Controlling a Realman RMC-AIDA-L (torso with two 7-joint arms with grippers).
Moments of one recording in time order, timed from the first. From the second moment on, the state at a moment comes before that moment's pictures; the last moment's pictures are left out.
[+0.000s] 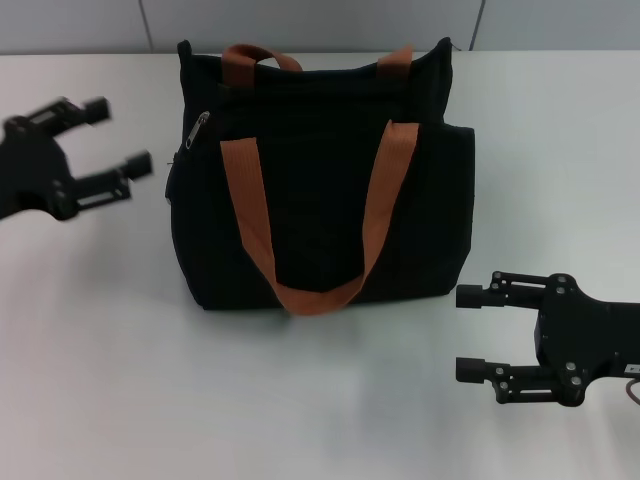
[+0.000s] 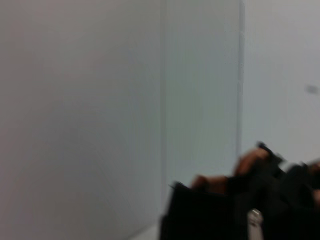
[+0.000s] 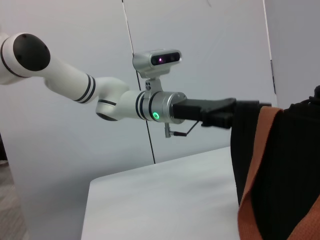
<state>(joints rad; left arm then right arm) -0.46 -1.94 0.51 0.48 1.82 1.60 -0.98 0.43 2.07 -0.60 -0.54 -2.08 -1.87 1.02</state>
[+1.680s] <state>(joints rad) -0.49 -2.06 0.47 0.50 1.79 1.59 -0.79 0.49 2.08 -0.59 -0.48 -1.80 -1.91 1.36</state>
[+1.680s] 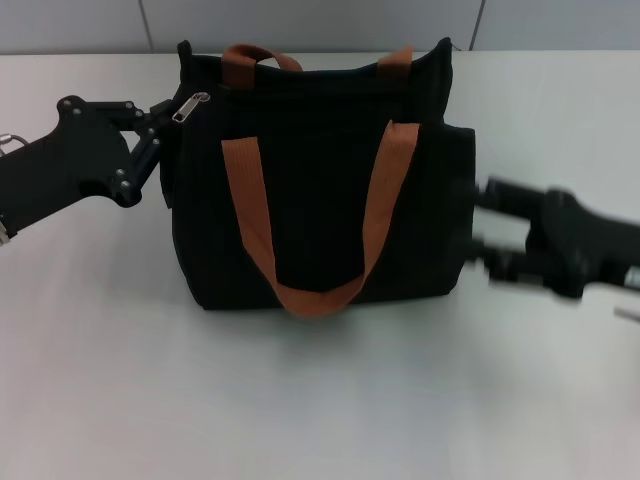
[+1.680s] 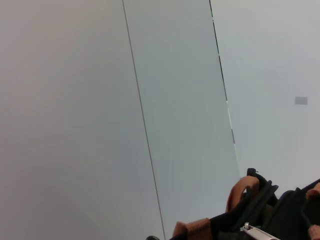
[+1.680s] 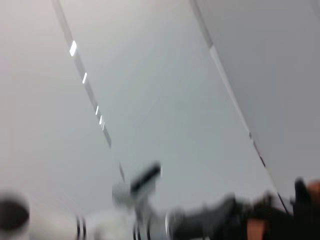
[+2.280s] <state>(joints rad) -0.47 -2.07 0.47 0.49 1.72 1.59 -0.72 0.81 2.03 -0.65 -0.50 -1.73 -1.77 2.02</state>
